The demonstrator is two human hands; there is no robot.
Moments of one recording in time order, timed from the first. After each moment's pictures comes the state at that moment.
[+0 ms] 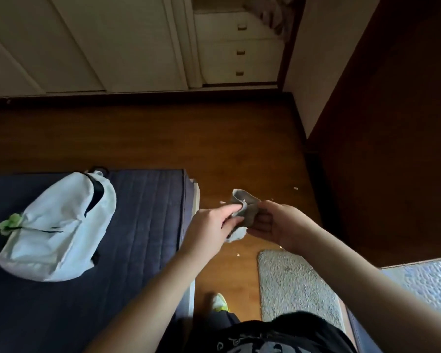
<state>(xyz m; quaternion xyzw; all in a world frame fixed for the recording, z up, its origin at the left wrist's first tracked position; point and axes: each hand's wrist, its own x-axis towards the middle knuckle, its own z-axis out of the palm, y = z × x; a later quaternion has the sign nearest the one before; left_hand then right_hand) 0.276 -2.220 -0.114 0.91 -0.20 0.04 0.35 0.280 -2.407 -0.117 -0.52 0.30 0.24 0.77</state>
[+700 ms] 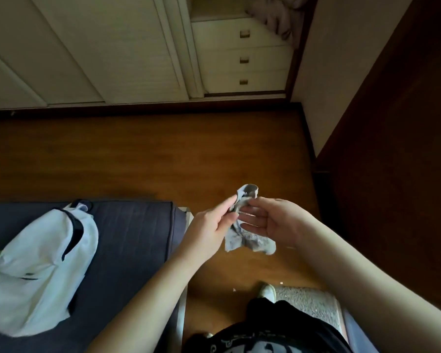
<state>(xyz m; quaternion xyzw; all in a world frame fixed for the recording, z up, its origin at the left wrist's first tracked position) 0.477 -2.315 -0.118 0.90 -0.16 -0.05 0.41 0.497 -2.502 -0.092 -0.46 0.26 0.31 0.79</state>
